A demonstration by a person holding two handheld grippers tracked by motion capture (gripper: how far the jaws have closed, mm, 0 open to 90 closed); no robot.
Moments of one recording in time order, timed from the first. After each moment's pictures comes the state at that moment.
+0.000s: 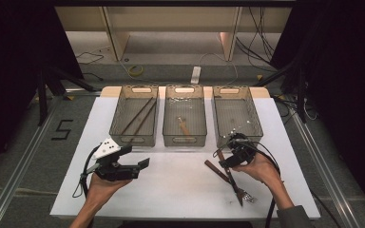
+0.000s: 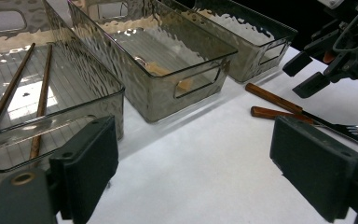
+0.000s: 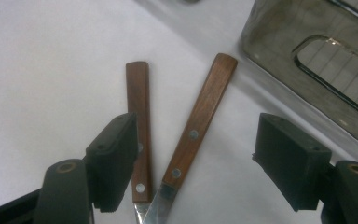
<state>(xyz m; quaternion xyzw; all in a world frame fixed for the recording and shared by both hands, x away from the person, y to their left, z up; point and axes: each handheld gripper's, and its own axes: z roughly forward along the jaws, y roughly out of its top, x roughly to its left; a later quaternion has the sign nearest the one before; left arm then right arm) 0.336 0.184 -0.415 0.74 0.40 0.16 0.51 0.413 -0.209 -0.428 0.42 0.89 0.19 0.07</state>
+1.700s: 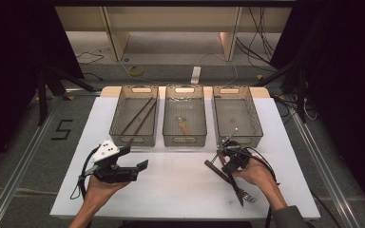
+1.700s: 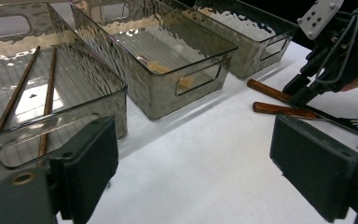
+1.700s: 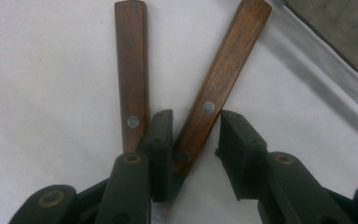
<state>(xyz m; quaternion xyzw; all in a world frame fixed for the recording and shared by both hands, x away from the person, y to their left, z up) 0.330 0.186 -0.414 0.75 0.39 0.17 0.50 0.411 -0.195 -0.454 0.41 0.91 0.11 0.06</state>
